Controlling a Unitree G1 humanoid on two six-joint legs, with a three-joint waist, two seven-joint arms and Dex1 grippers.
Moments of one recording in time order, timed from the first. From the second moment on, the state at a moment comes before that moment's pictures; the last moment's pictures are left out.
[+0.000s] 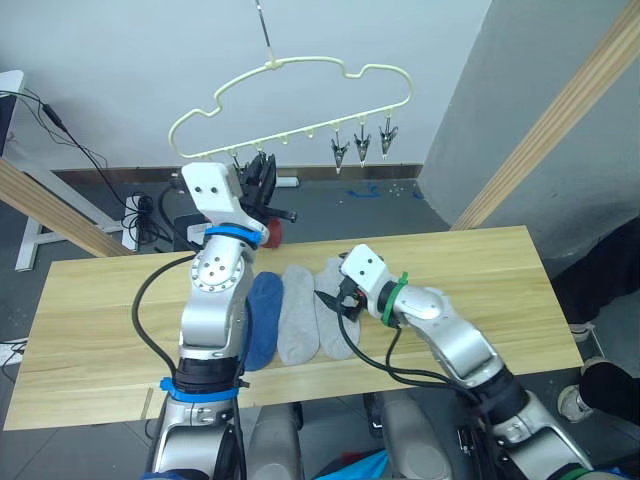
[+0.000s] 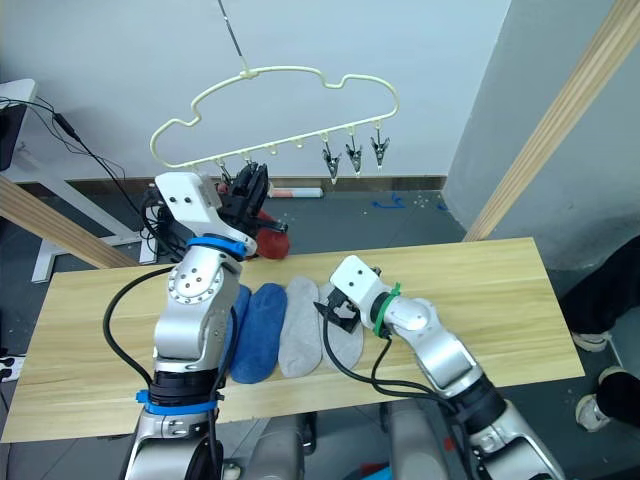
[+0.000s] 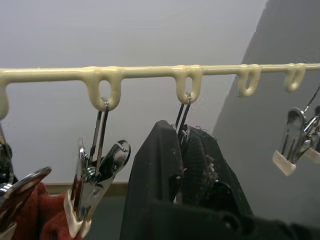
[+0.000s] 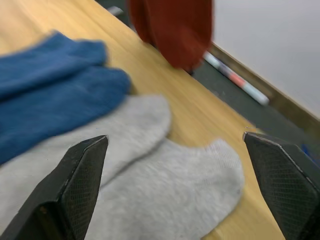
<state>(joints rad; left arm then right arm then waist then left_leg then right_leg) -0.49 0.20 0.11 -0.19 -0.16 0.28 -0.18 -0.46 -0.16 0.45 0.04 -0.03 0.44 0.38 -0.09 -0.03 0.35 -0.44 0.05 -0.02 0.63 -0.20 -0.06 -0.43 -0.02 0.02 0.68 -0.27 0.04</state>
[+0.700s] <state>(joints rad) -0.52 0.33 0.17 -0.27 -0.36 0.52 -0.29 -0.52 -0.04 0.38 0.41 -0.11 0.26 0.31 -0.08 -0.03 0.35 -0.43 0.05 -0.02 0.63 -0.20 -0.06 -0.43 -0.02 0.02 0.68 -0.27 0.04</state>
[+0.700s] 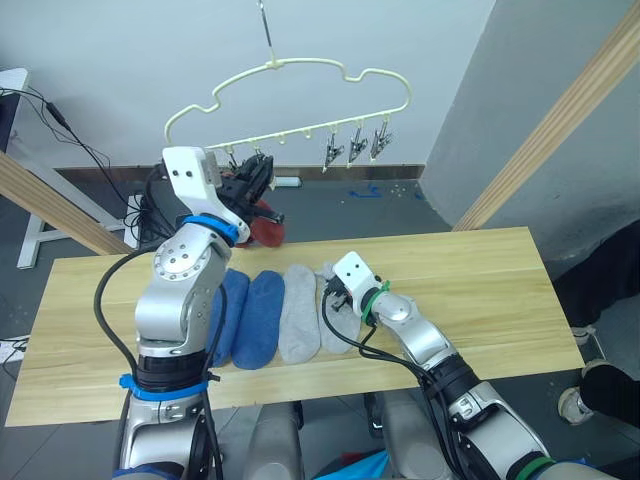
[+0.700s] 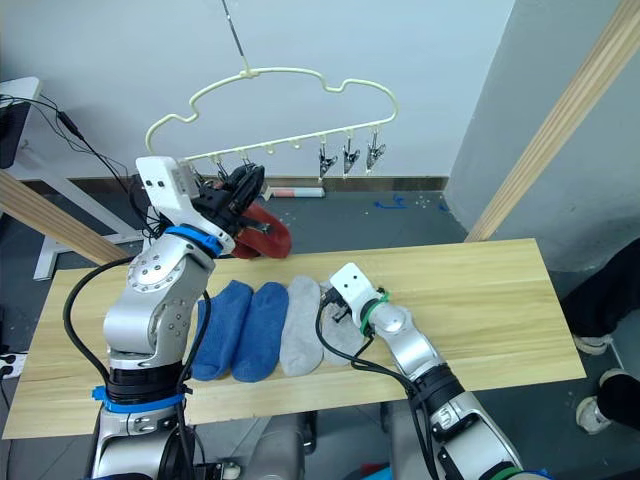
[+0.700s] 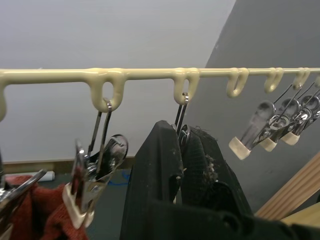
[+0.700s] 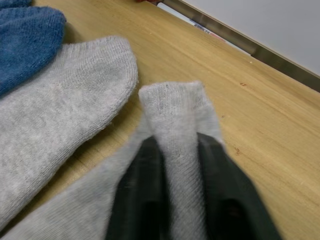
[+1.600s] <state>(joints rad) -0.68 0.37 0.40 -0.26 -0.90 1.02 -0.15 -0.64 0.01 0.39 0.02 -0.19 0.18 0.33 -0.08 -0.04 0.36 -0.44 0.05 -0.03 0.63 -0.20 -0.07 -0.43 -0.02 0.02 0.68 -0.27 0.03</state>
